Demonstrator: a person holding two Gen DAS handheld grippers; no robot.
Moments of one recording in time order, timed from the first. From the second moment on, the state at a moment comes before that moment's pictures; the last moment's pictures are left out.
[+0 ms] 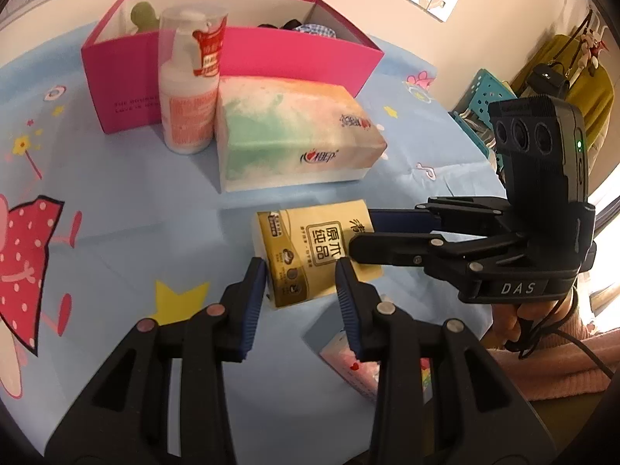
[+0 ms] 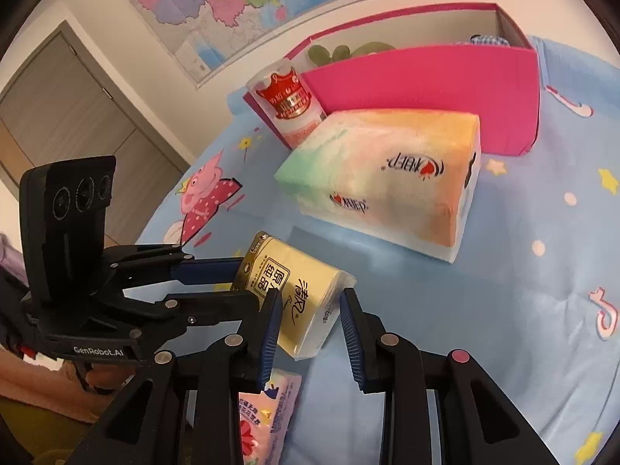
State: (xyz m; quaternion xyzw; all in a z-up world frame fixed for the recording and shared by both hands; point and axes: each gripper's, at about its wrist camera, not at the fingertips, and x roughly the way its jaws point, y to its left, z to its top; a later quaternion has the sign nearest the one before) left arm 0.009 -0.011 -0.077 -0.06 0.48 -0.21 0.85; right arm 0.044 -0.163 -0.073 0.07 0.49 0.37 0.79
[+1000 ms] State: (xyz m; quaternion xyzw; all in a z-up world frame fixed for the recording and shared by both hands) left arm 0.015 -0.010 -0.032 -0.04 0.43 -0.22 0.87; right arm 0.050 -0.174 -0.019 0.07 0.42 0.38 0.82
